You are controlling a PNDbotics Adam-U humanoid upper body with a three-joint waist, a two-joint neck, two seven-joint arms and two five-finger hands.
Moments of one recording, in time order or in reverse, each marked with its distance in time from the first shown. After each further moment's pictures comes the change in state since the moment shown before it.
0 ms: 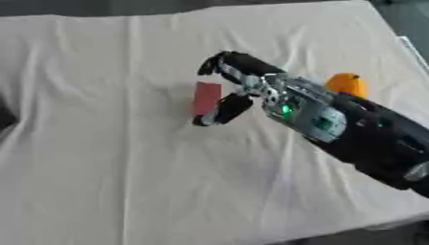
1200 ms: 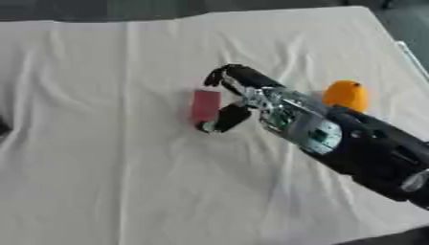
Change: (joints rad) left arm 0.001 -0.001 -0.006 0.006 -0.023 -0.003 -0.006; right arm 0.038 -0.015 -0.026 0.000 -0.034 0.108 -0.050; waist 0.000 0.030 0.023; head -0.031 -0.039
